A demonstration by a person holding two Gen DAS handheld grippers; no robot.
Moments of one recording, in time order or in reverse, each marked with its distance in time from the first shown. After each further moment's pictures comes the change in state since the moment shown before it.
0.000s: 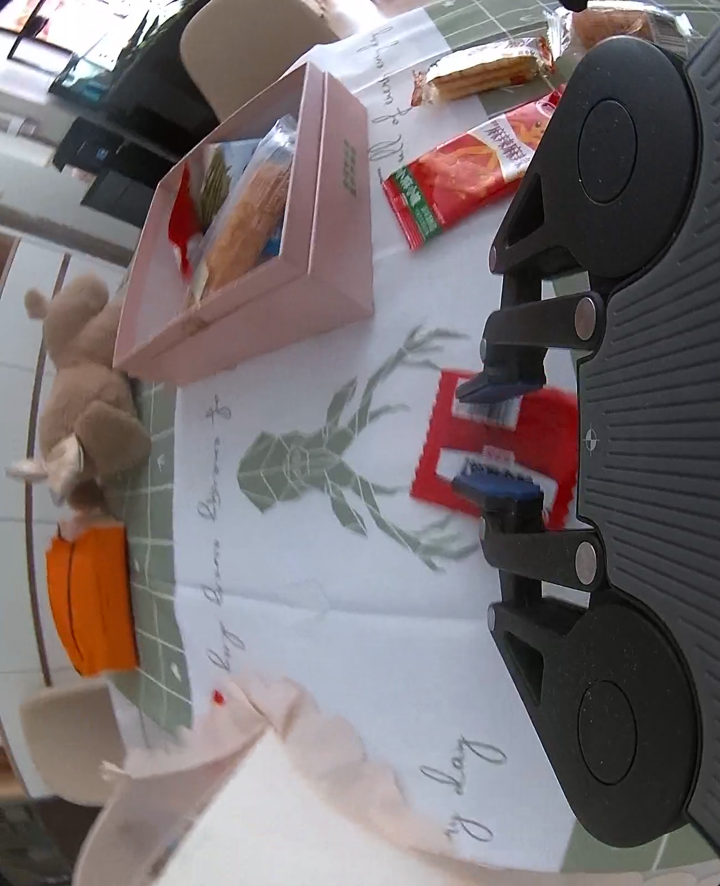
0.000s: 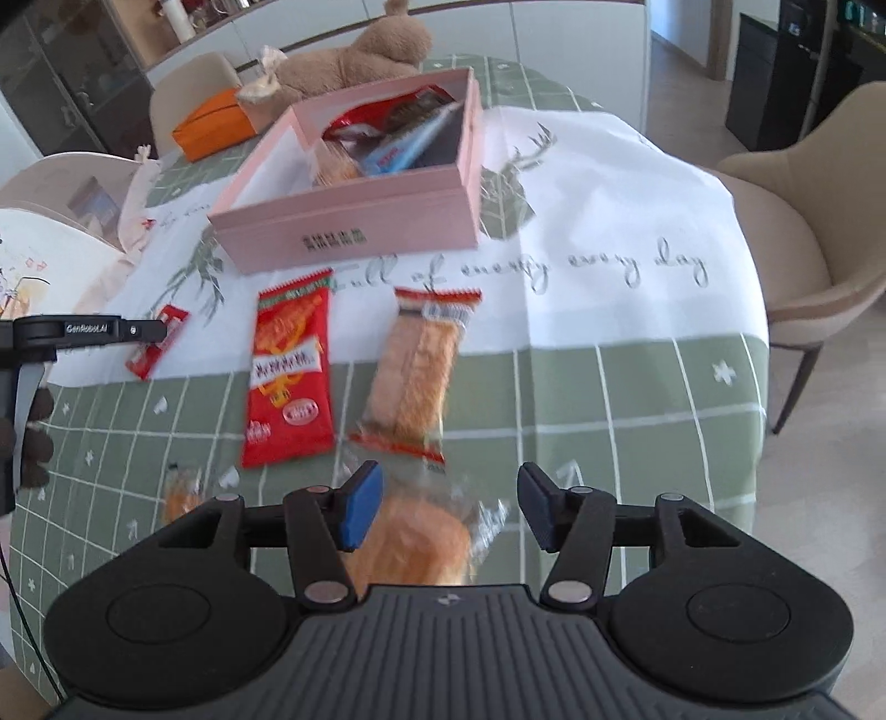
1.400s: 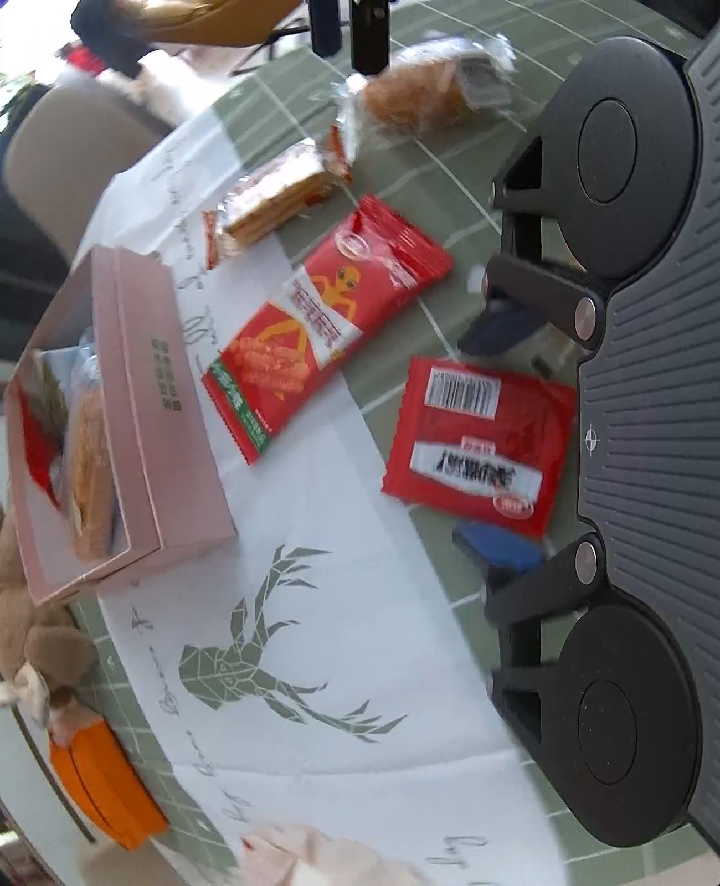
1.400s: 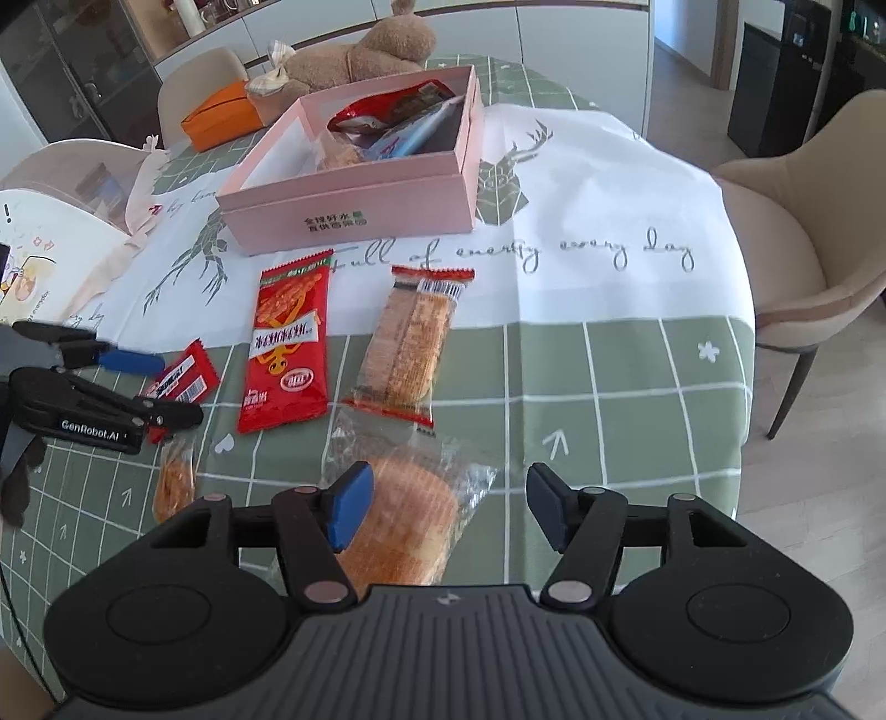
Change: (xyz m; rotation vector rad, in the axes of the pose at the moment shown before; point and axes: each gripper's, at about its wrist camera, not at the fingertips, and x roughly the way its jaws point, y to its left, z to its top) left arm -0.014 -0.080 -0.042 0.296 0.180 -0.089; right arm -0.009 -0.001 -0.015 -0.039 -0.021 -0.005
